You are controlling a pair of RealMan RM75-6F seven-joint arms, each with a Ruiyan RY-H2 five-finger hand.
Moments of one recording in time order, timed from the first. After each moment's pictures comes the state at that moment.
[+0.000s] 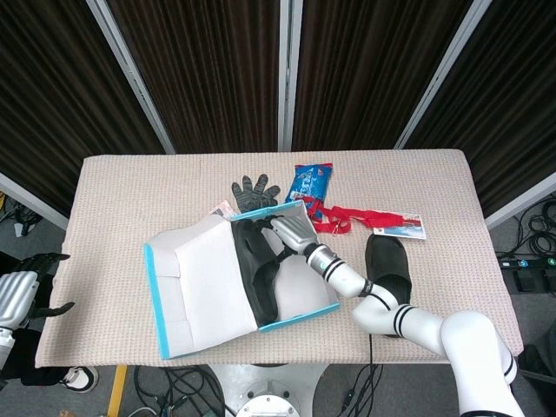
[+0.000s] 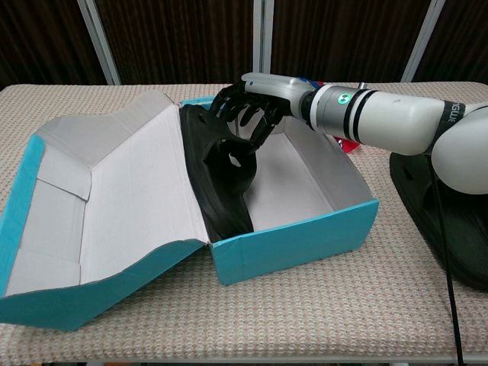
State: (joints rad) left arm -0.17 -1.10 0.00 -1.41 1.48 1.29 -0.37; right arm 1.05 -1.81 0.21 -0.94 -1.42 0.66 0.60
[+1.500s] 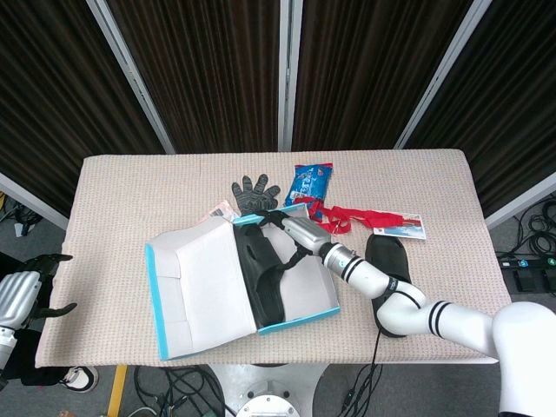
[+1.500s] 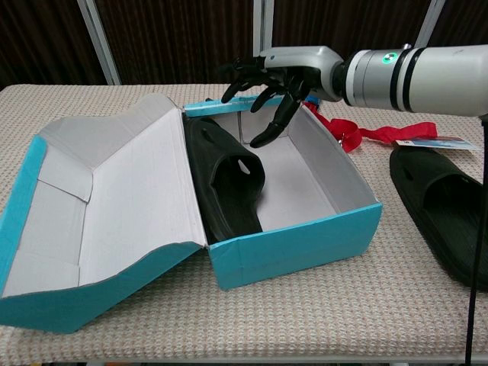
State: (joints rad) left arm -0.18 -1.08 0.00 -1.44 1.48 1.27 -0.38; right arm 1.03 -1.51 0.21 -1.30 -1.39 0.61 0.67
